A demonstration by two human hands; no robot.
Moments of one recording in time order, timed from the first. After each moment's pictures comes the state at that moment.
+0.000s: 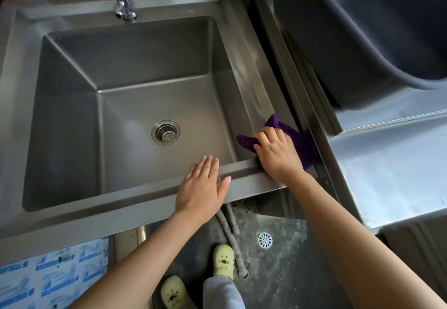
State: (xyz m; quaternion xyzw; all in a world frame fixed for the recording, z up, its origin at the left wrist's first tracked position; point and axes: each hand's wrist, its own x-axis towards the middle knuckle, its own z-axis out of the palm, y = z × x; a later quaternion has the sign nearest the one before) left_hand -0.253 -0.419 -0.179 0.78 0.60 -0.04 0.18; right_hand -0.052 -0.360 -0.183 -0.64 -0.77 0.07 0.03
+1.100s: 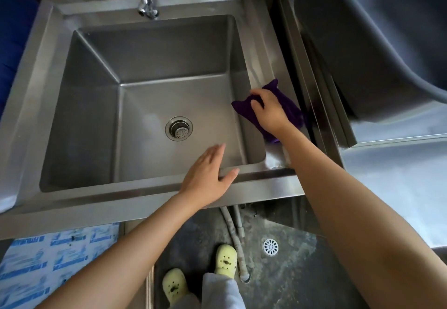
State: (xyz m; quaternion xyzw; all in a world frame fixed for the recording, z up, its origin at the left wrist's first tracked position) left_hand -0.243 -0.394 -0.160 0.71 0.63 0.01 0.32; right_hand -0.074 -0.253 -0.168 -0.62 -0.66 0.35 0.24
